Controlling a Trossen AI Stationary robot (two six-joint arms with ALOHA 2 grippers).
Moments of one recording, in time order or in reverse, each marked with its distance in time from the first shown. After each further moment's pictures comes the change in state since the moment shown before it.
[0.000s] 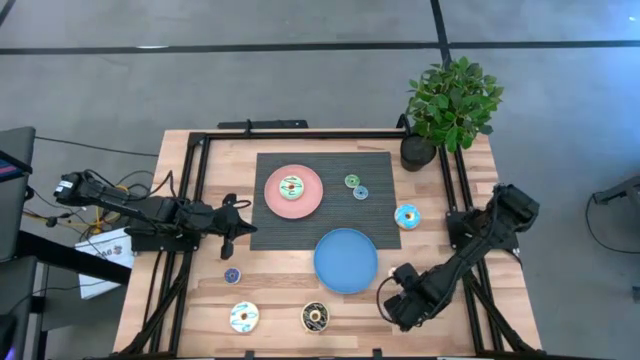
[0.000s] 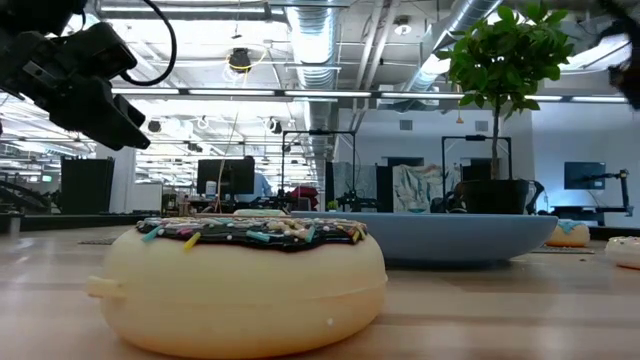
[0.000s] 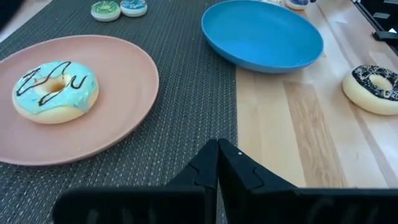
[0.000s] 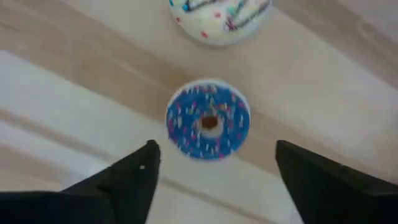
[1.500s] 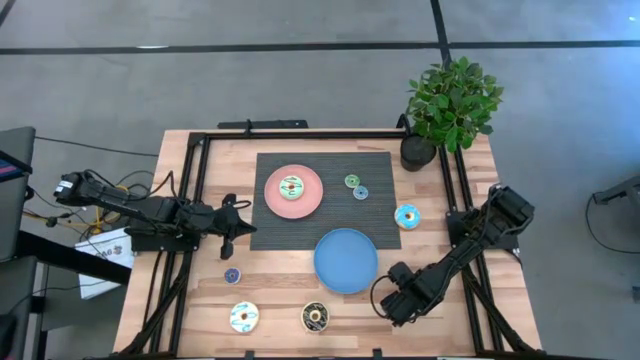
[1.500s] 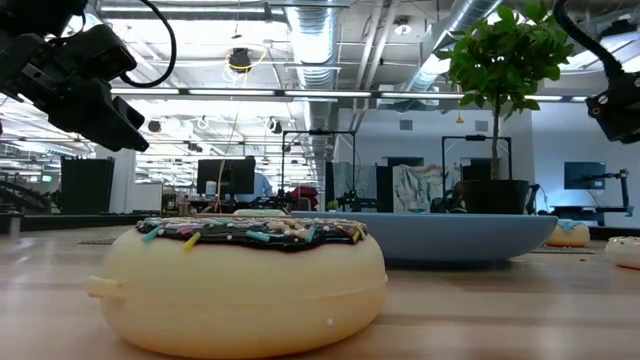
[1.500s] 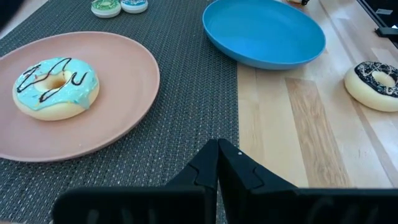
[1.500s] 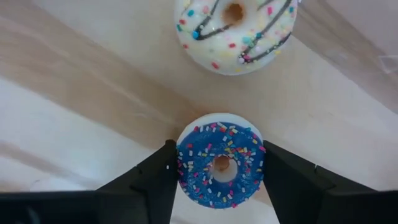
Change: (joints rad) left arm 0.000 0.000 0.000 -0.010 -0.001 0.000; right arm -0.041 0.026 -0.035 0.059 0.008 -0.090
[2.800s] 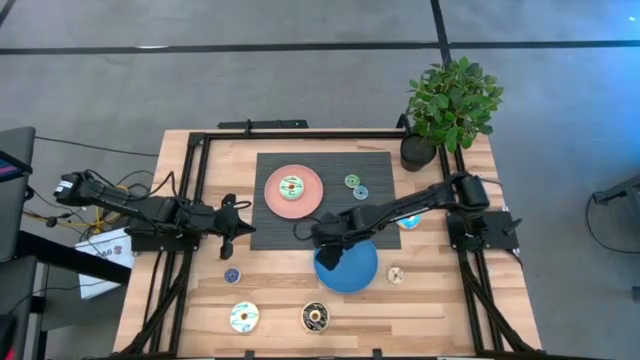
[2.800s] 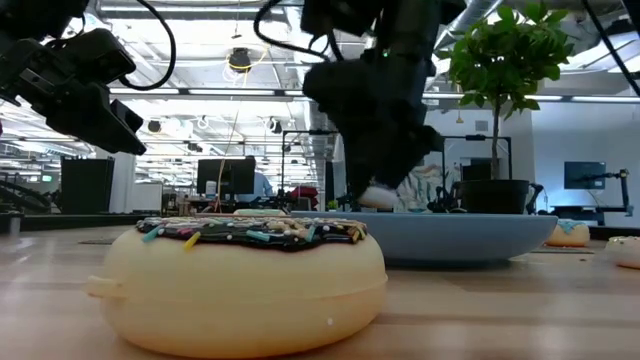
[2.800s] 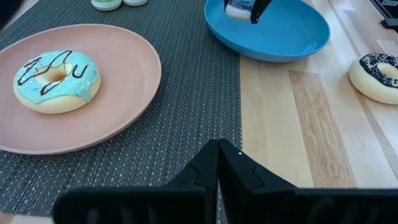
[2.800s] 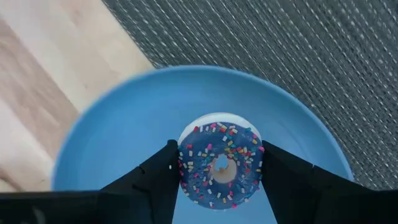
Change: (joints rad) left arm 0.000 -0.001 0.000 -0.026 0.000 0.000; right arm -0.564 0.213 0.423 0.053 0.134 -0.920
